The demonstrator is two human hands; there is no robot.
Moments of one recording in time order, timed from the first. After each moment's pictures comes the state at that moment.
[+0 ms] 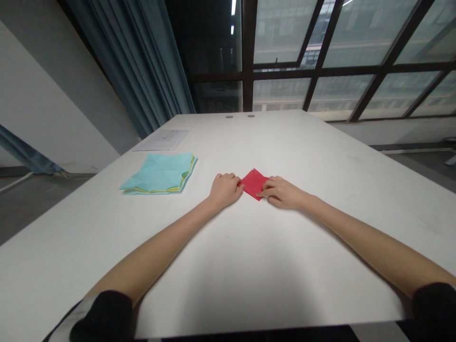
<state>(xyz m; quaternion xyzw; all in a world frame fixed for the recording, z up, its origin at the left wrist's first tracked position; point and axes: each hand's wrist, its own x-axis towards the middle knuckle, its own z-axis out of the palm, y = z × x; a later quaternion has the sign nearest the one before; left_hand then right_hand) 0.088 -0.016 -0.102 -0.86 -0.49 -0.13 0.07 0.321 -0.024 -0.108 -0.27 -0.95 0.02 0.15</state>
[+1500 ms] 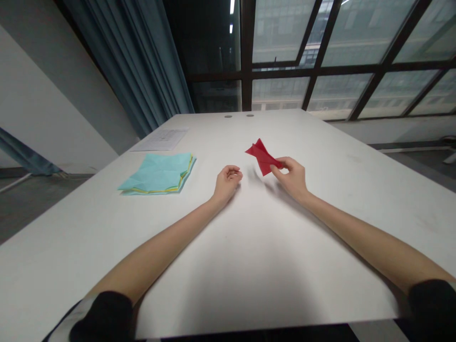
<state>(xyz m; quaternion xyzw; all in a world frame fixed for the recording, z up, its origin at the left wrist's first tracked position) 0.110 -0.004 -0.118 -0.55 -0.44 -0.56 -0.44 0.314 -0.013 -0.102 -0.45 -0.68 0.08 0.57</state>
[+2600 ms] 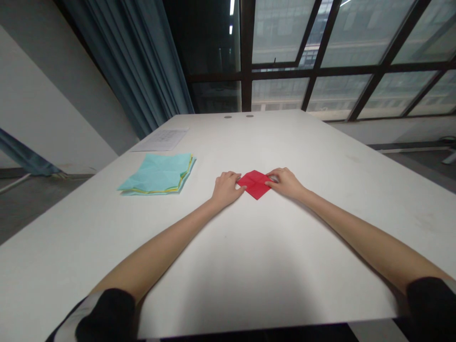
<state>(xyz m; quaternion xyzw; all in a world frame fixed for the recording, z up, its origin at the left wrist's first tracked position) 0.097 -0.005 -0.123 -0.82 -0.53 -0.21 0.01 0.336 0.007 -0.128 -0.53 -0.81 0.05 0.22</state>
